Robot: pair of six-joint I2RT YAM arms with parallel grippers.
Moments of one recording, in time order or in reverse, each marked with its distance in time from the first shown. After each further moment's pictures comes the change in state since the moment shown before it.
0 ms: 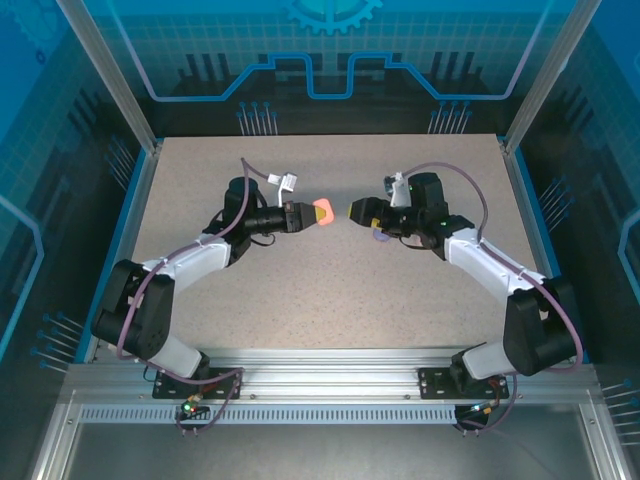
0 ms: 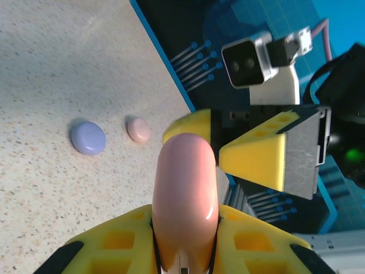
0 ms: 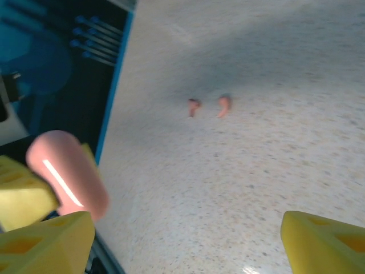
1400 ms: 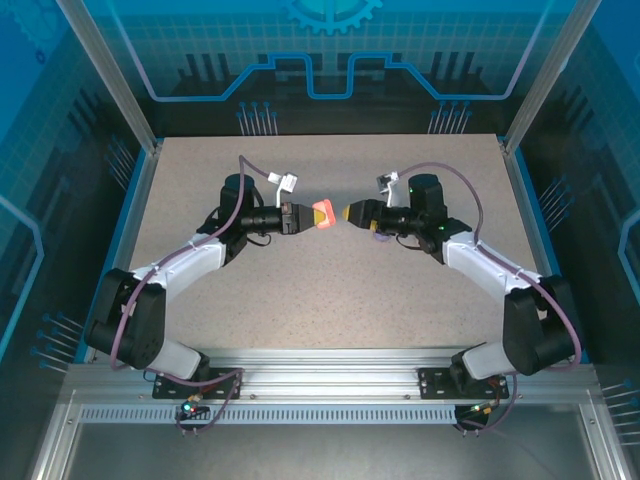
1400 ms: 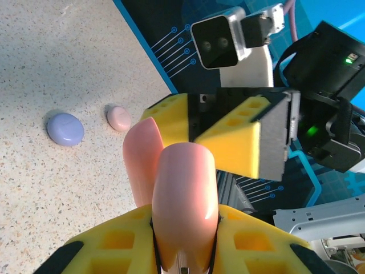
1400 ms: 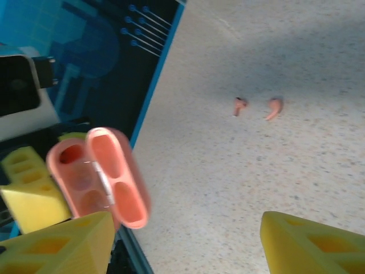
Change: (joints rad) left arm 0.005 -0.055 0.014 -0.068 0.070 0.046; right arm 0.010 0.004 -0.042 0.150 -0.119 0.030
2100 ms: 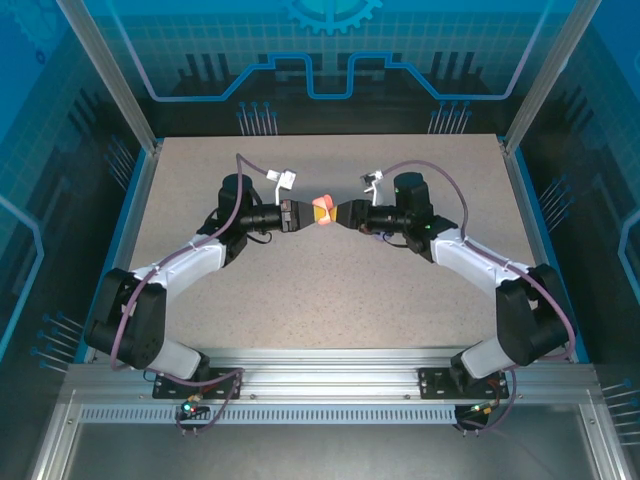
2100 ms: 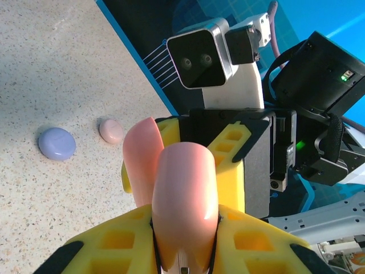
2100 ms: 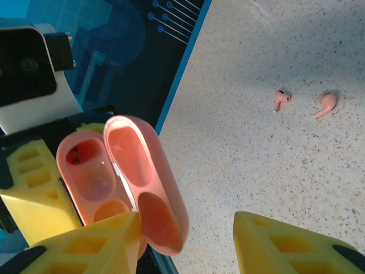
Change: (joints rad) left arm 0.000 0.000 -0.016 0.090 -0.001 -0.053; right arm 0.072 0.068 0.043 0.082 -0.021 0.070
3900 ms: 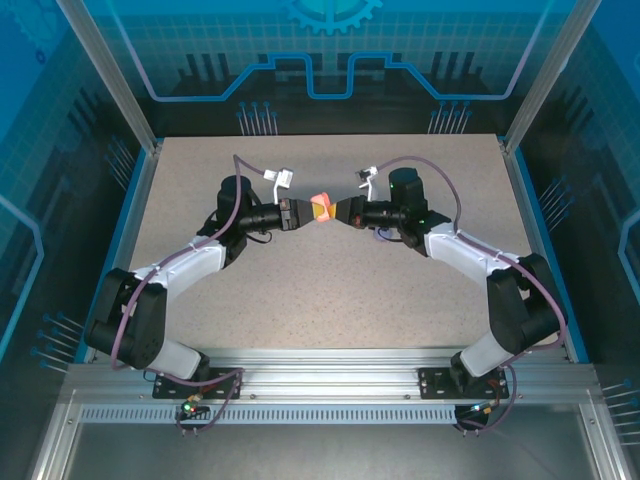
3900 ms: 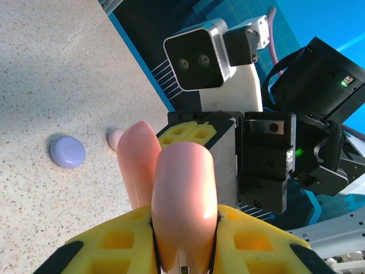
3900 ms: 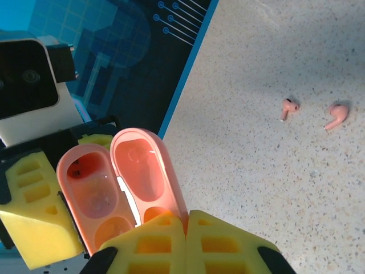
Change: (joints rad) left arm 0.000 -0.002 -0.015 0.042 -0.049 -0.039; right arm 0.005 0.066 0.046 0.032 -0.020 0.010
